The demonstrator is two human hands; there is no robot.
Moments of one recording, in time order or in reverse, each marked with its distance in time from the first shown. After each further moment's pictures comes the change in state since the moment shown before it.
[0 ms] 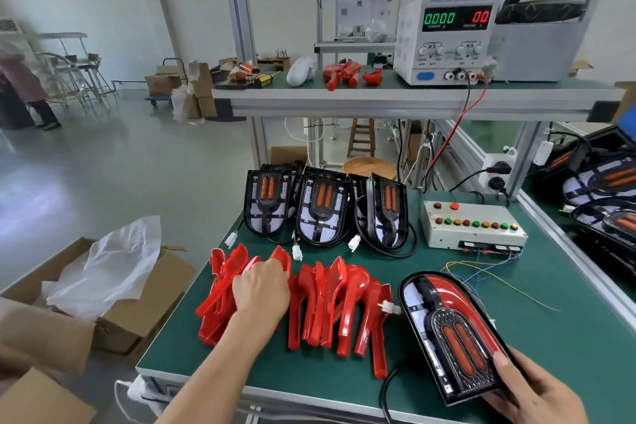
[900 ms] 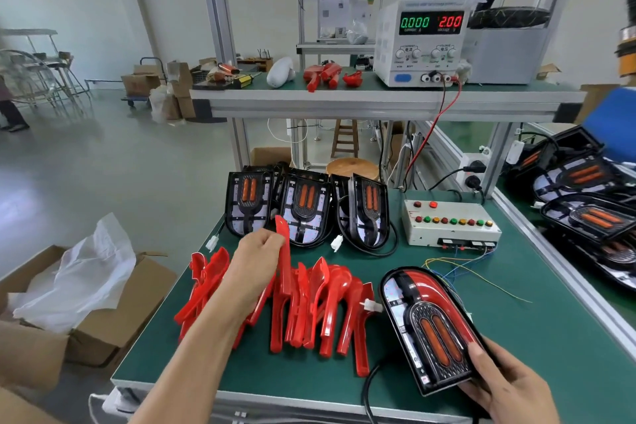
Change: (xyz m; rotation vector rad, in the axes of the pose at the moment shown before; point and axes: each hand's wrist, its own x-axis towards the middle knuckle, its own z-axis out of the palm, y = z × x) left_hand -0.007 0.022 -0.058 -1.103 -0.183 -0.059; right_hand 0.006 0.003 0.003 0.038 0.023 0.038
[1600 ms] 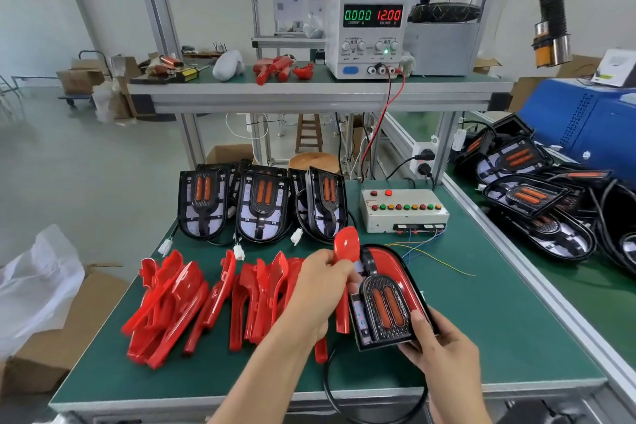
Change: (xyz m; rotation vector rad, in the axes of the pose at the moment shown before) left_hand -0.056 0.019 0.132 -0.247 -0.336 -0.116; right_hand -0.008 0.002 0.028 0.079 0.125 -0.140
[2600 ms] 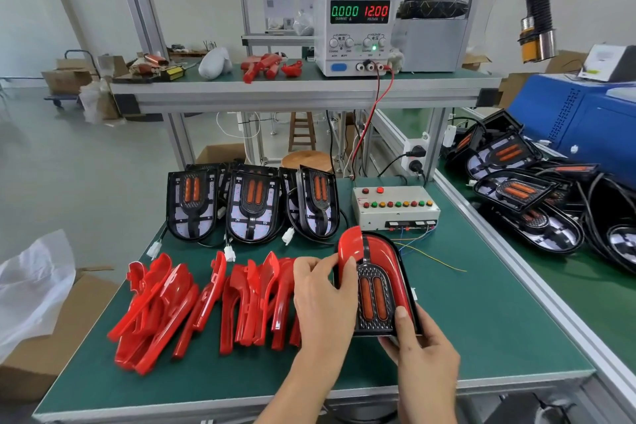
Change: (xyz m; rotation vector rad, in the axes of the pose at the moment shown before) left_hand -0.002 -0.042 0.032 0.399 0.486 0.475; right_hand -0.017 0.004 0.027 0.090 0.129 -0.073
